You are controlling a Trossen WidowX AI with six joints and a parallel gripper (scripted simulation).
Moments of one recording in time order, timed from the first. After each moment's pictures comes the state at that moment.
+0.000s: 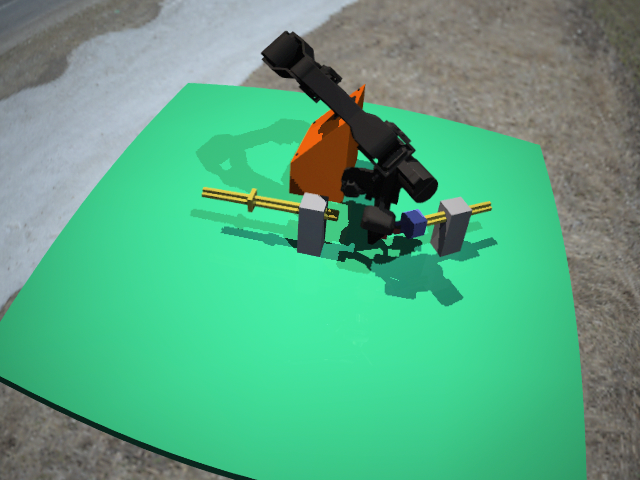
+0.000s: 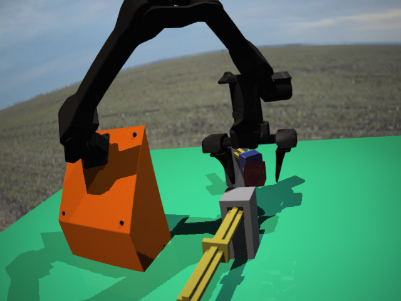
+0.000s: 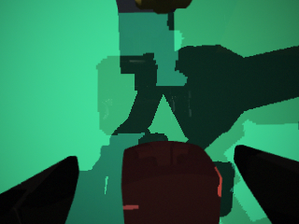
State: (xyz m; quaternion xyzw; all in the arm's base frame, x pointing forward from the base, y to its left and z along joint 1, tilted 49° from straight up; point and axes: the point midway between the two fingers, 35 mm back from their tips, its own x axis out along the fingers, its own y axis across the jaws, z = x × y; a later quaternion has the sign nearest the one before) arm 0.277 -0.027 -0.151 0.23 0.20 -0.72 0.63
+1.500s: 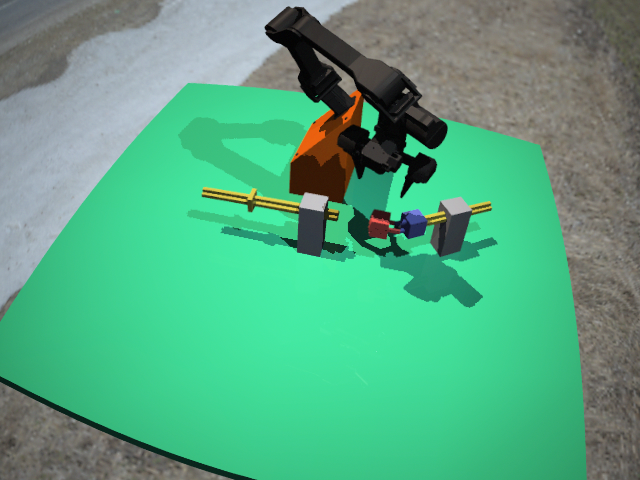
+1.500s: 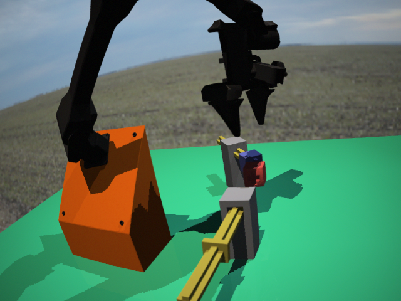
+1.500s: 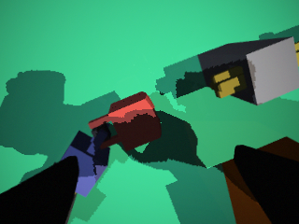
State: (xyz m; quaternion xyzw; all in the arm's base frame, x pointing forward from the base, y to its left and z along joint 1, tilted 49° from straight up) arm 0.291 0.055 -0.079 -0.15 0.59 -0.45 0.65
